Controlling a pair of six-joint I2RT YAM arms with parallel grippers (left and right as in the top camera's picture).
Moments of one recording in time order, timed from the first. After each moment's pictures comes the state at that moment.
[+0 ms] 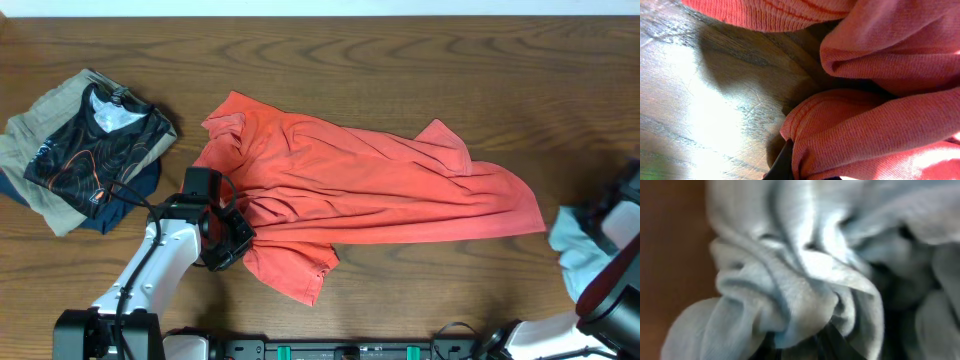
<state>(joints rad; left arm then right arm) -0.07 1.39 0.63 -0.71 0.30 -0.72 -0.67 1.73 0.82 -0.25 0.32 0.36</state>
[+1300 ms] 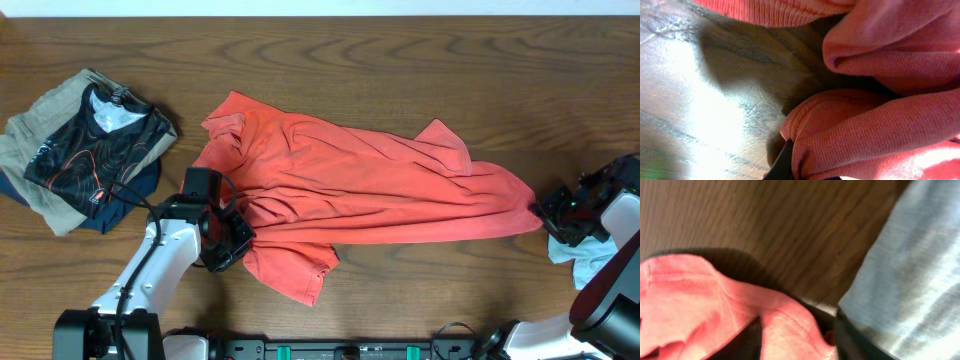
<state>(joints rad) -0.07 1.39 0.63 -0.72 0.30 -0.72 -0.61 1.70 0.86 -0.57 -0.26 0.28</state>
